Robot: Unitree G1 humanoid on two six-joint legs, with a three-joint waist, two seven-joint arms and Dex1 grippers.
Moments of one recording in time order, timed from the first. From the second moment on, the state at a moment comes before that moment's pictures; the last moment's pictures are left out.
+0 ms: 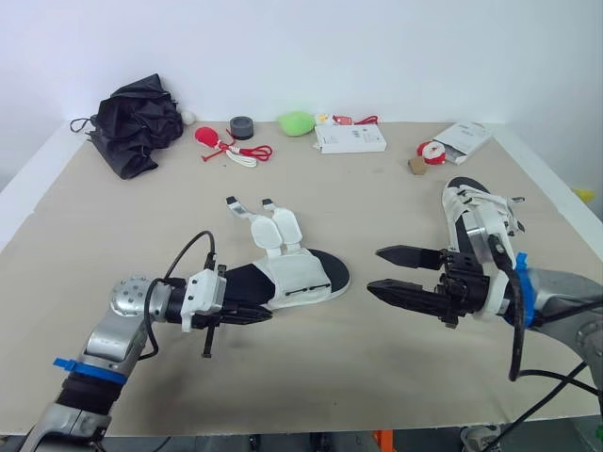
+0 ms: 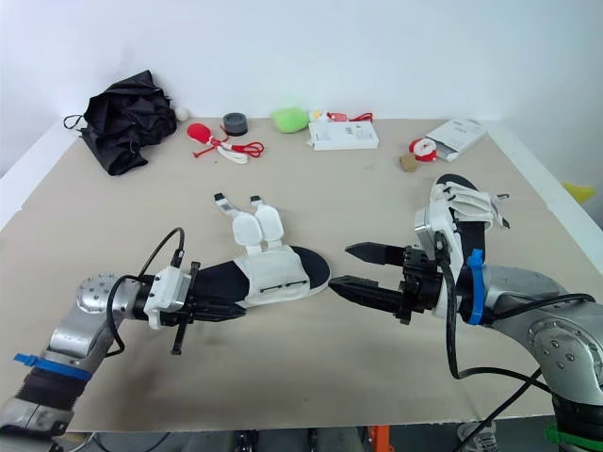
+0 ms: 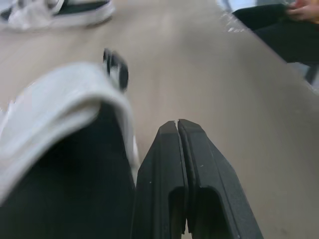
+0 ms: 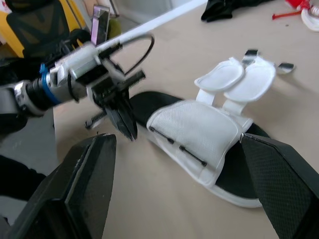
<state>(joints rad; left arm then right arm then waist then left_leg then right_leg) -0.32 0.56 -0.13 0.04 -0.38 -0.10 -1.45 -0.19 -0.89 -0.27 -0.52 1.07 0.90 0.82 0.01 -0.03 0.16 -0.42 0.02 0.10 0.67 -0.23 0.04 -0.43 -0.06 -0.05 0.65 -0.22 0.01</state>
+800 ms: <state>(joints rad) -0.31 0.64 -0.09 -0.01 -0.52 0.10 -1.47 -0.19 -0.93 -0.16 -0.43 0.88 0.87 0.96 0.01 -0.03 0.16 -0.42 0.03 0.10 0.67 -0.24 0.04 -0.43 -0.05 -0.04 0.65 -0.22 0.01</state>
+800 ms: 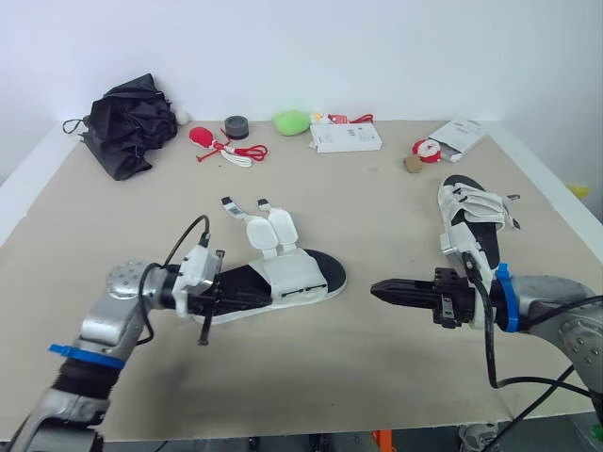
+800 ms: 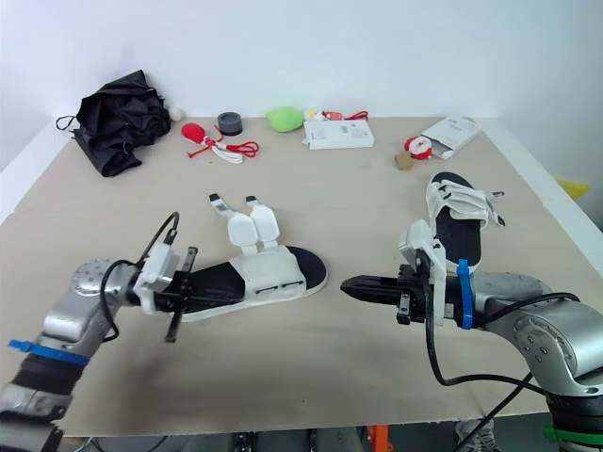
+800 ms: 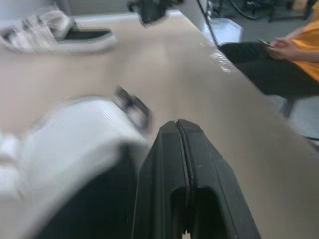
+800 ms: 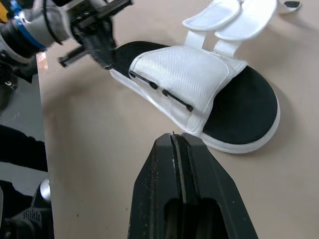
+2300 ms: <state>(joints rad) -0.39 0.48 -0.22 0.03 -0.34 0.22 -1.25 -0.24 -0.87 -0.13 -0.41 0.85 0.87 0.91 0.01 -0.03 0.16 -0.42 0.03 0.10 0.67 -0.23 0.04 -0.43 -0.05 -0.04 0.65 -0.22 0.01</state>
